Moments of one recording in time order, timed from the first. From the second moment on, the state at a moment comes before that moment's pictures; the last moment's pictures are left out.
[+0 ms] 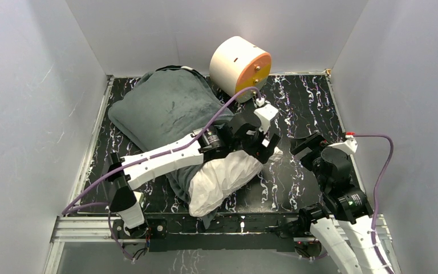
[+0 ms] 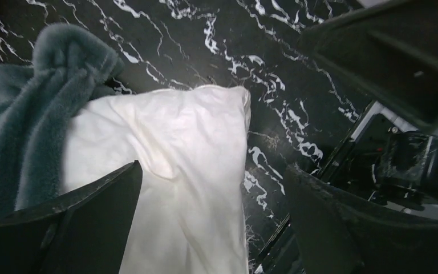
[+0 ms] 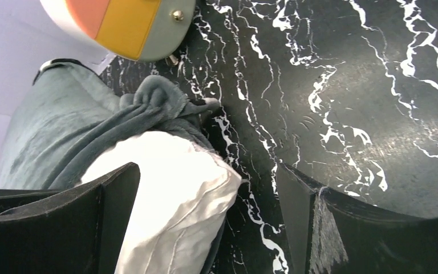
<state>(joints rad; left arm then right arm) -1.14 1.70 1.59 -0.50 -0.14 -0.25 0.37 0.39 0.69 -0.67 0.31 0.86</state>
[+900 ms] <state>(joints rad) -0.92 1.23 1.26 -0.73 -0.22 -0.32 0.37 0.81 0.49 -0.29 -0.48 0.98</state>
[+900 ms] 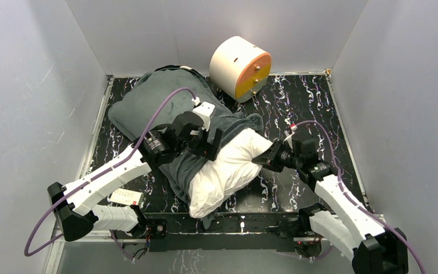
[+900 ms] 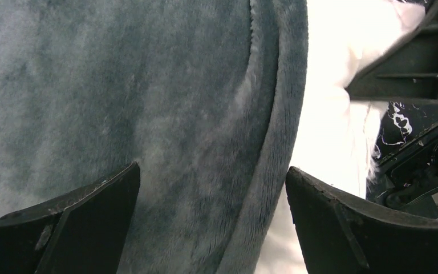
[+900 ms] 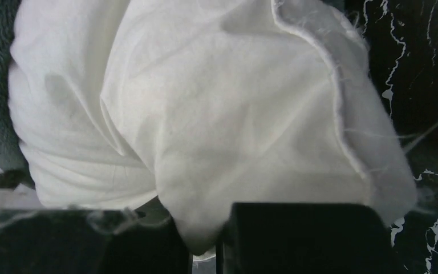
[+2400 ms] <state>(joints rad) -0.92 1.01 0.67 -0.32 0.03 -0.74 0.57 0.84 0.41 -0.09 -0.62 1.02</state>
